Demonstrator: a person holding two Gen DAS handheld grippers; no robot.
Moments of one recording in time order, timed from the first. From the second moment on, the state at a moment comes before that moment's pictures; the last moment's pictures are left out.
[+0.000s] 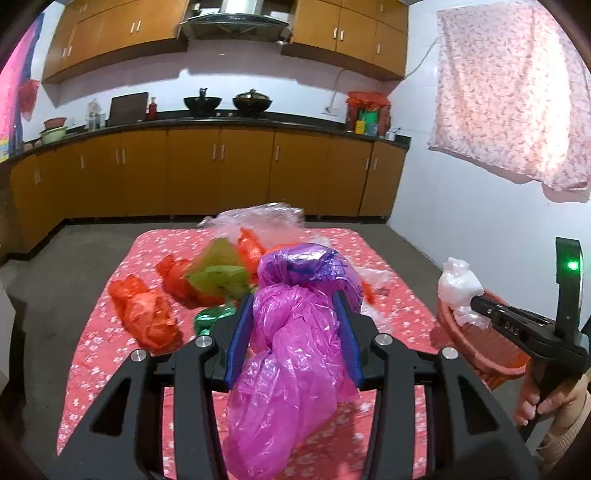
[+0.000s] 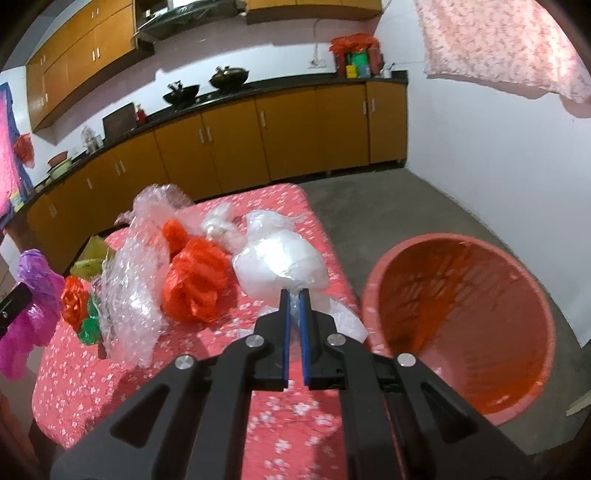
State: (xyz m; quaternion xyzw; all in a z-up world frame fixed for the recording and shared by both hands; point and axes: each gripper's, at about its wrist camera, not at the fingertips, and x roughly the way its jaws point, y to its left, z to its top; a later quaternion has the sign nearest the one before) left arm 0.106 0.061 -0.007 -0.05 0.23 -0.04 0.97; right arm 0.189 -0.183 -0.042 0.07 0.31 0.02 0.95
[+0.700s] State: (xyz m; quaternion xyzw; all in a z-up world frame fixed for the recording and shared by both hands) left arm 0.152 -0.078 -0.001 -0.02 0.24 -0.18 0.95; right arm 0.153 -0.317 -0.028 0.11 0.28 -0.13 0.95
